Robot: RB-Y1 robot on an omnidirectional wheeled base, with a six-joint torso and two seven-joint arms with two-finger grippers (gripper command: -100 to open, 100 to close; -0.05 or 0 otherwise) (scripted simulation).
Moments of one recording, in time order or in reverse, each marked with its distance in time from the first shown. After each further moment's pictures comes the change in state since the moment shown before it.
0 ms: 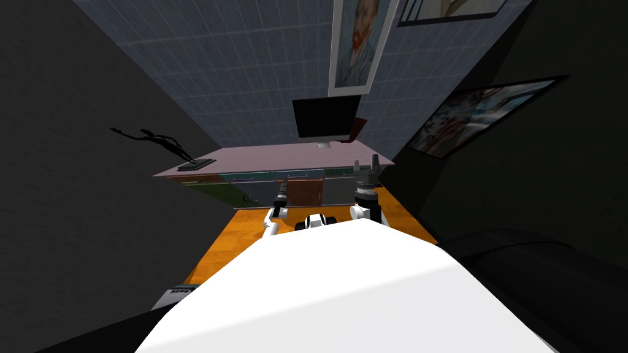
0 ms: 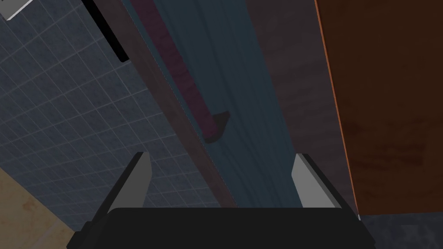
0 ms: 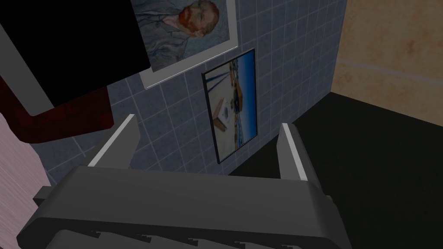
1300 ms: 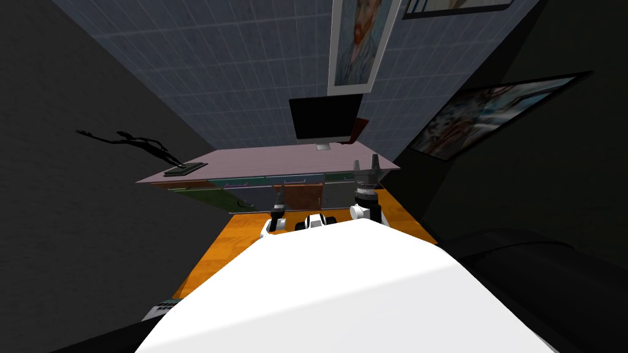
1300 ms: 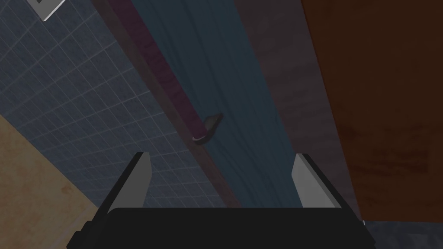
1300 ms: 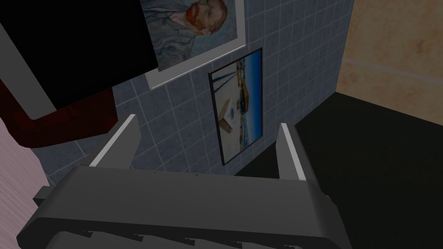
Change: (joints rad) left arm 0.139 0.012 0.004 0.025 0.021 -0.267 -0.057; right arm 0.000 0.000 0.000 0.000 0.000 0.000 0.000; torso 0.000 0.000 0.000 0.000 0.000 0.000
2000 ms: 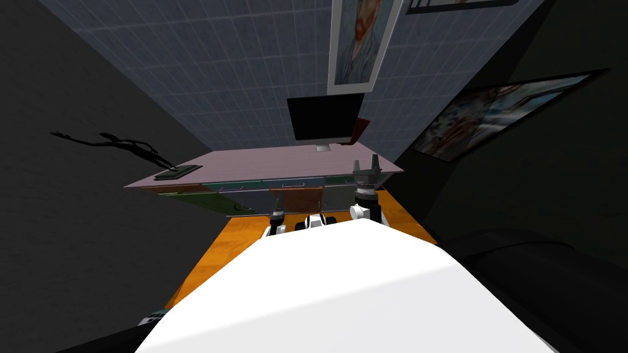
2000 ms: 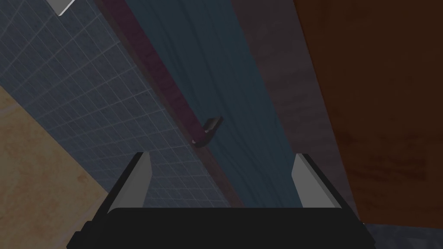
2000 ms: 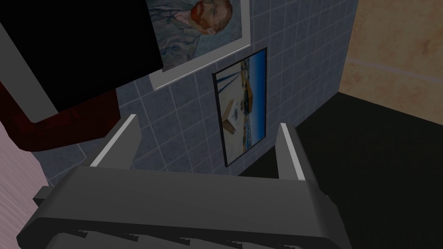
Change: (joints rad) left arm 0.080 -0.014 0.002 0.024 0.012 -0.158 -0.035; right arm 0.000 0.000 0.000 0.000 0.000 0.000 0.000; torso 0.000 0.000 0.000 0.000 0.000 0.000
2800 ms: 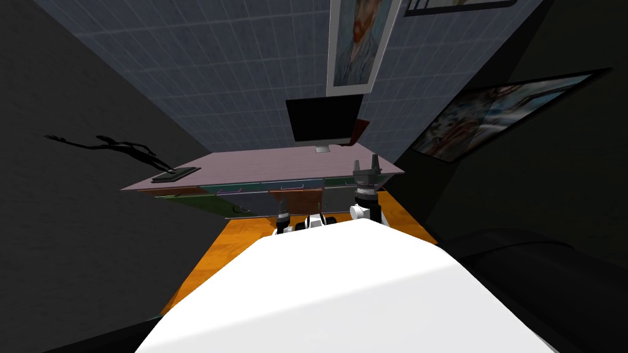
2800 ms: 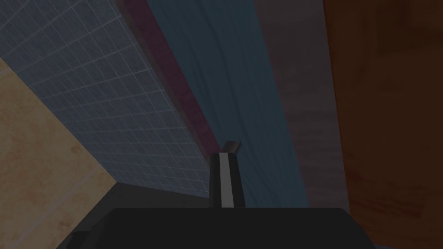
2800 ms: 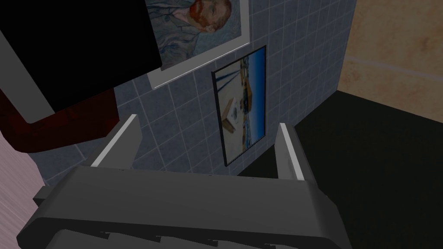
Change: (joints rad) left arm 0.043 -0.129 0.001 0.006 0.007 -0.069 -0.015; right arm 0.000 0.000 0.000 0.000 0.000 0.000 0.000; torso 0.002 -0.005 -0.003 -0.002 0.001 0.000
